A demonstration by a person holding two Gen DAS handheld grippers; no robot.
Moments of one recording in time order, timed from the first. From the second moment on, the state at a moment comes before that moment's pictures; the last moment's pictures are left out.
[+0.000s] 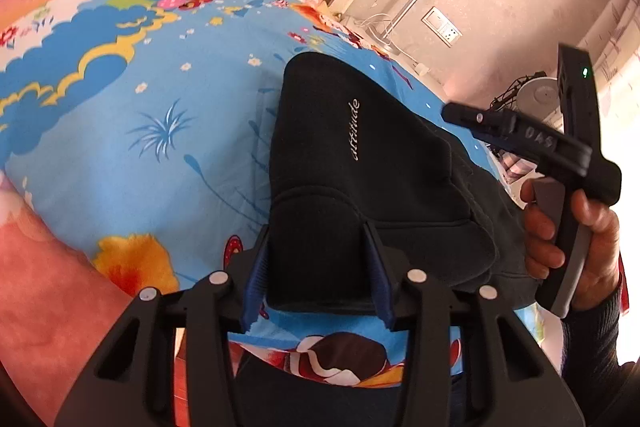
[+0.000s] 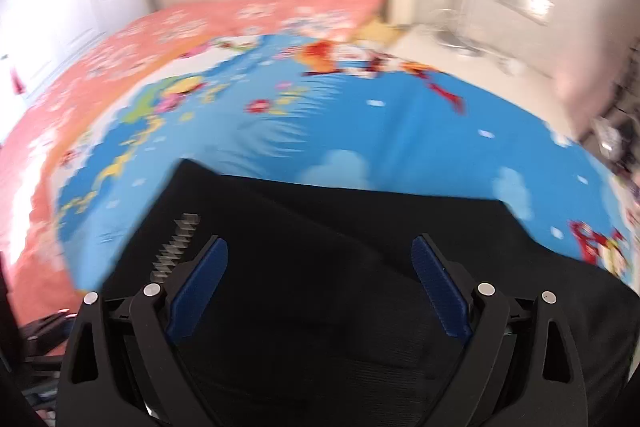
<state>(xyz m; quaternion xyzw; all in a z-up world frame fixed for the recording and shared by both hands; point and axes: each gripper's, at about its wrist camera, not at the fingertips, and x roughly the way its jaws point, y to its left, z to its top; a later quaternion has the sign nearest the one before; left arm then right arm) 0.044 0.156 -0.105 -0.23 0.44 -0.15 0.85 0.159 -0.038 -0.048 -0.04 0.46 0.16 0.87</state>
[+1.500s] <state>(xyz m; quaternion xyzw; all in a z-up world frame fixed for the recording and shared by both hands) 0.035 0.169 -0.128 -0.32 0.44 -0.17 0.82 0.153 -0.092 -0.073 0.03 0.45 0.11 0.88</state>
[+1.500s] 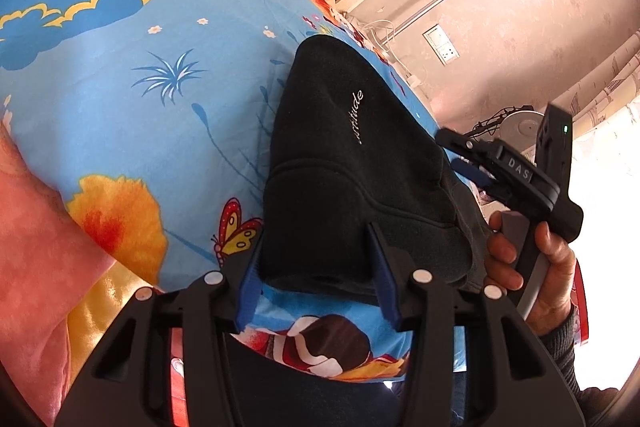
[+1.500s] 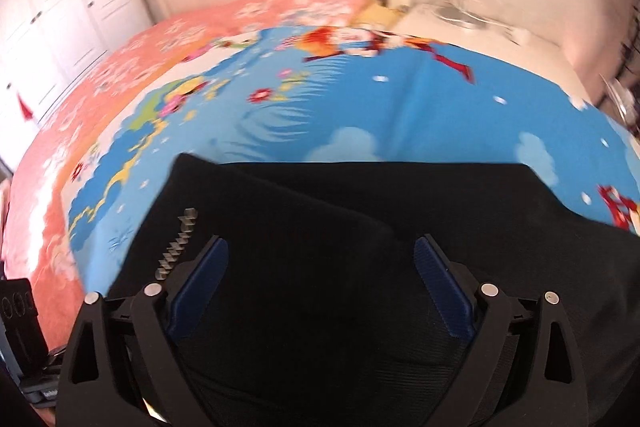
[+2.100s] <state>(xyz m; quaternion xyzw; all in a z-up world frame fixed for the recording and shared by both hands) -0.013 0.012 -0.037 0.08 0.30 -0.25 0.92 0.176 -0.158 -0.091 0.11 0.54 0.20 0.81</state>
